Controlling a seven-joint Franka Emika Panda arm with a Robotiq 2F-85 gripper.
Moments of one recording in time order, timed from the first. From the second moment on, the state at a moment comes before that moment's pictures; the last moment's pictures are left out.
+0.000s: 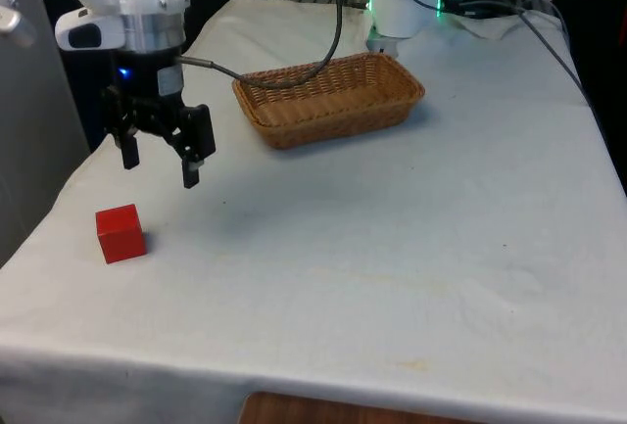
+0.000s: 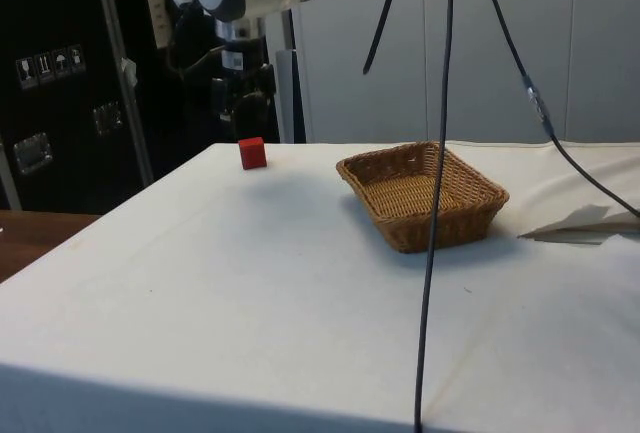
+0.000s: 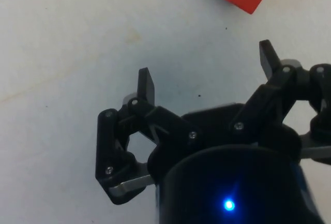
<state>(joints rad) -0.07 0.89 -0.39 -1.27 0.33 2.24 -0.20</state>
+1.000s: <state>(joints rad) -0.09 0.99 -0.43 -1.17 0.43 2.27 -0.14</state>
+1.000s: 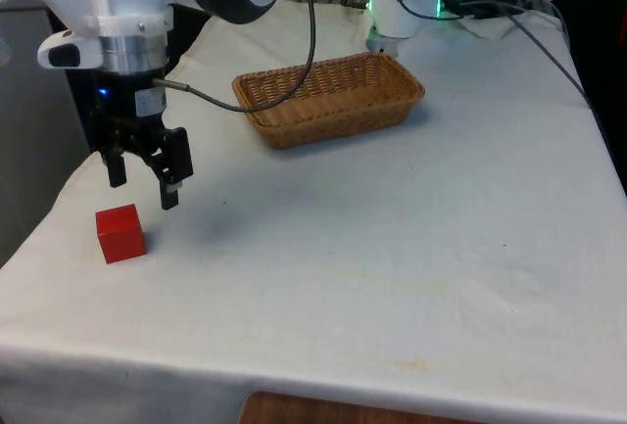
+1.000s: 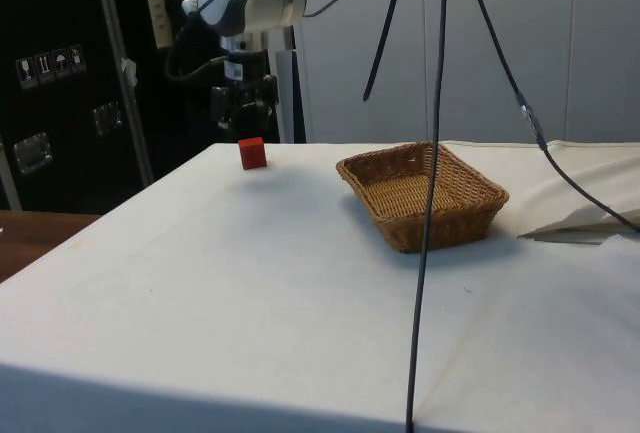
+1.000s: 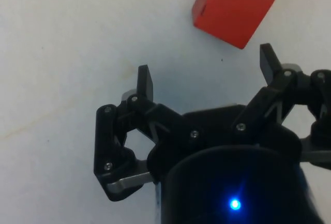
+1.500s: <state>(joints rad) -0.10 1.05 -0.45 -1.13 0.47 2.31 -0.11</state>
